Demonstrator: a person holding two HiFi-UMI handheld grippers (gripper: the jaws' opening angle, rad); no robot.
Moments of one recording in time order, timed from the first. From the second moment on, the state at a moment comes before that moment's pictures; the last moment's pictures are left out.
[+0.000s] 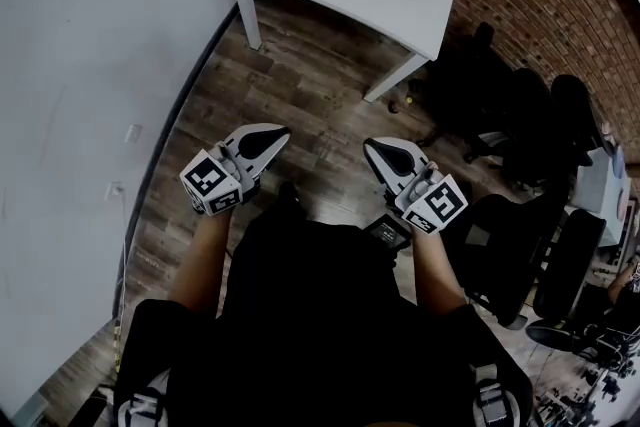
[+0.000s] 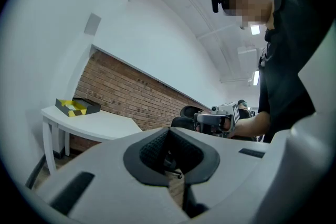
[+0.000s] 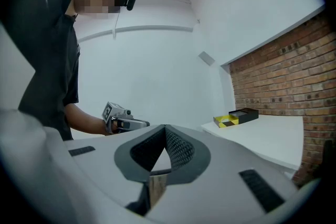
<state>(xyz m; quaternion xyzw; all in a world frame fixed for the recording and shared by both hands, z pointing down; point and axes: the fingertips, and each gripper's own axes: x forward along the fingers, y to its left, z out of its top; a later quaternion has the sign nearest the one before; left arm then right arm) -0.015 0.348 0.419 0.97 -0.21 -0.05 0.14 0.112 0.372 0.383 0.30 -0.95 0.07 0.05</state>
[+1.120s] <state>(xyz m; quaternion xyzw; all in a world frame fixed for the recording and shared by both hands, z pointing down) 0.005 0.054 0.404 0.93 -0.34 -0.03 0.13 0.149 0.035 0.379 0.20 -0.98 0.06 0.02</state>
